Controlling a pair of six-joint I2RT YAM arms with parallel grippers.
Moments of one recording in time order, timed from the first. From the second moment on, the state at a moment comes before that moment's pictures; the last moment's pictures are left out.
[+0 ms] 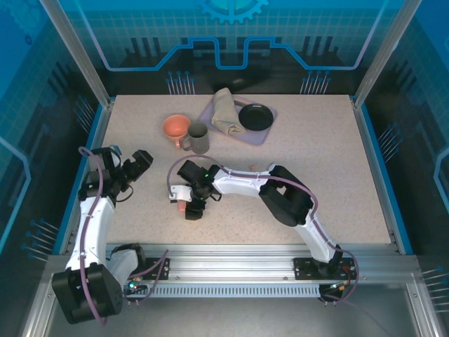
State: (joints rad) left arm 0.27 0.97 0.73 -0.53 0.34 -0.63; right arm 1.01 2.22 1.64 -0.57 -0.26 -0.54
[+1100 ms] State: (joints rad) left arm 0.27 1.10 0.73 -0.49 0.58 -0.62; right arm 0.92 2.02 1.37 -0.46 -0.35 -0.52
